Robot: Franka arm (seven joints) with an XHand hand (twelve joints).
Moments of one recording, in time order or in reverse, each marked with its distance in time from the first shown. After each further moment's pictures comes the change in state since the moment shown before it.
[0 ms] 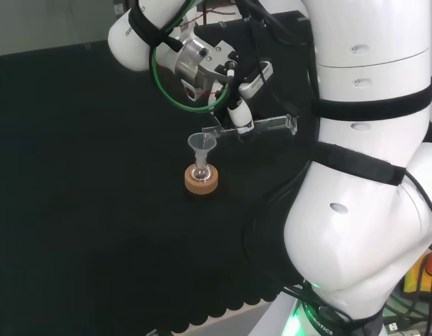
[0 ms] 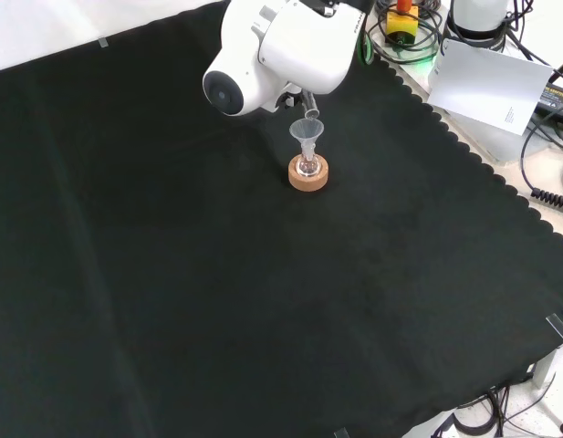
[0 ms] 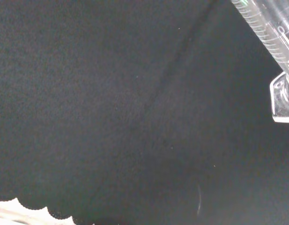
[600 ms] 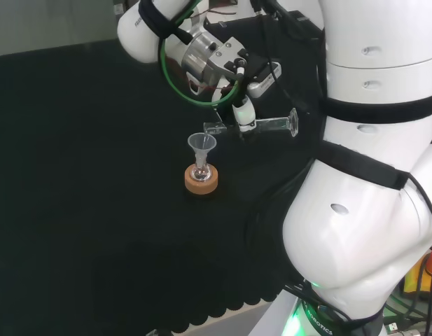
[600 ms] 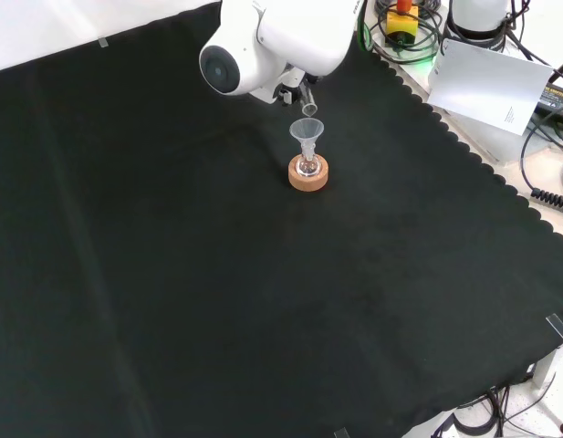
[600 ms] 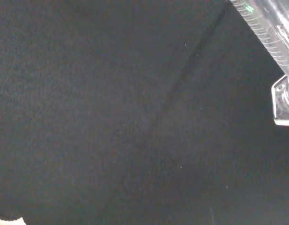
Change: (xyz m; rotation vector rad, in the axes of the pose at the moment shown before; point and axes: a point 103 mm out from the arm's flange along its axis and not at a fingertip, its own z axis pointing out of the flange) arm -0.008 0.000 0.007 -0.094 0.046 -0.043
